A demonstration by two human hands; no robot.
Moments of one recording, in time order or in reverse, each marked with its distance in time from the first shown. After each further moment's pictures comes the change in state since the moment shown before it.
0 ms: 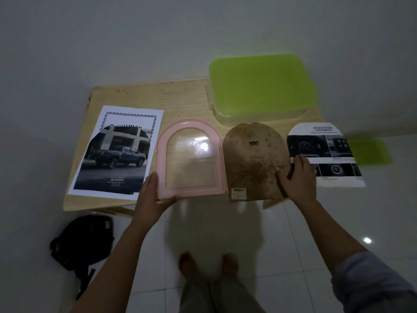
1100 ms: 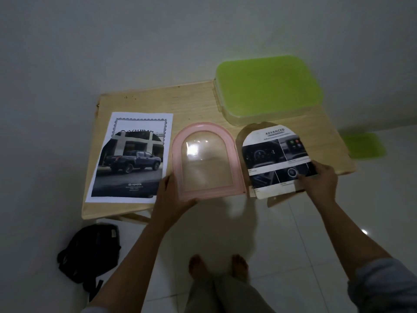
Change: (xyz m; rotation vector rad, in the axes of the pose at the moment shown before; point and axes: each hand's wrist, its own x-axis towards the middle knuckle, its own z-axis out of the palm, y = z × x) left_hand 0.011 -0.013 -0.011 0.074 -0.147 0.031; right_hand -0.025 -0.015 -0.010 0.296 0.160 0.256
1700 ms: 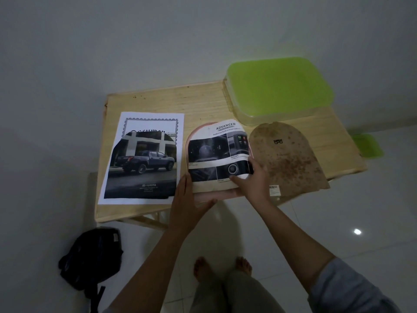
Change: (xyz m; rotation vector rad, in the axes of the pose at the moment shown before) left_hand -0.008 -0.004 0.008 0.066 0.017 0.013; right_hand -0.101 -0.128 0.108 0.298 -0.180 -0.134
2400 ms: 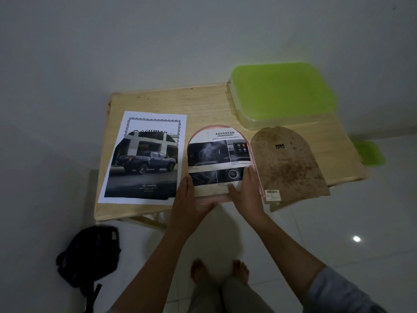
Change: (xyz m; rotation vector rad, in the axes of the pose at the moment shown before) left_hand -0.003 0.004 0.001 0.040 -0.020 -0.022; right_hand -0.016 0.010 0.017 -0.302 -0.176 -0.065
